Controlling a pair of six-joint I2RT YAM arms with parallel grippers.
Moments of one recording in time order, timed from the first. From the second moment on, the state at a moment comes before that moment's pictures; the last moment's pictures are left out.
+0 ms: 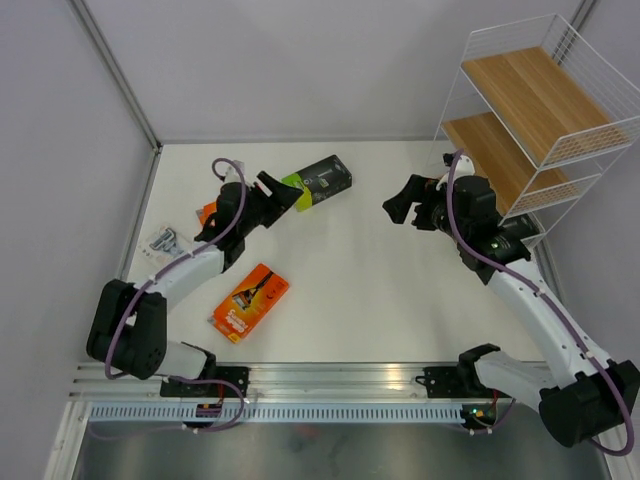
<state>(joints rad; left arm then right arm) -0.40 1.42 0.81 0.30 0.08 -0.99 0.34 1.05 0.99 -0.32 -0.11 0.51</state>
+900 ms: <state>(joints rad) -0.14 1.95 1.10 0.30 0.25 -0.96 0.34 1.20 0.99 -0.25 -0.10 0.52</state>
